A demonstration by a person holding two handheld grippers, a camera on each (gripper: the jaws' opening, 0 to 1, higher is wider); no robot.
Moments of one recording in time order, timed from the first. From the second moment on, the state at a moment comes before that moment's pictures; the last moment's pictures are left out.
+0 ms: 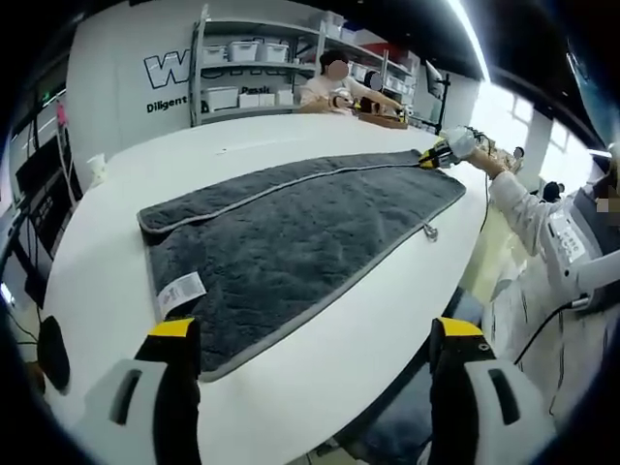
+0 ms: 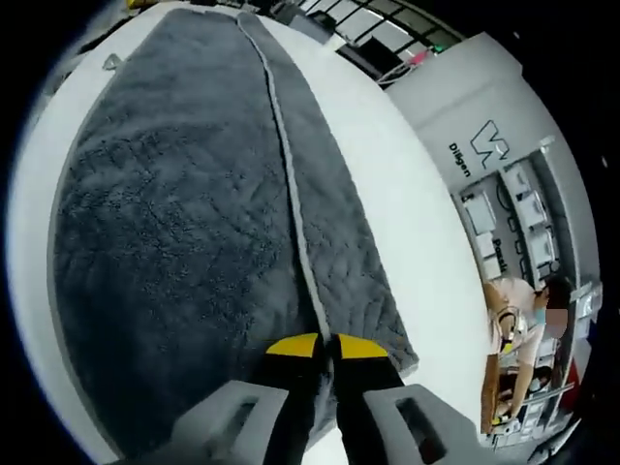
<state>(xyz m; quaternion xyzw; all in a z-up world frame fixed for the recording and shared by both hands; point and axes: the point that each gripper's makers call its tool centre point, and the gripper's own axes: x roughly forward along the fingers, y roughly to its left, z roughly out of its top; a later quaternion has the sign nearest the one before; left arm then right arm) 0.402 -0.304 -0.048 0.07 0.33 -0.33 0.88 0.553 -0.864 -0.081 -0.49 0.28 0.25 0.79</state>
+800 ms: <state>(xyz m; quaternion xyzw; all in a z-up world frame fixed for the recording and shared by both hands) 0.399 -0.300 -0.049 0.07 0.33 -0.33 0.88 0.575 -0.868 -0.038 -0.46 0.26 0.19 0.83</state>
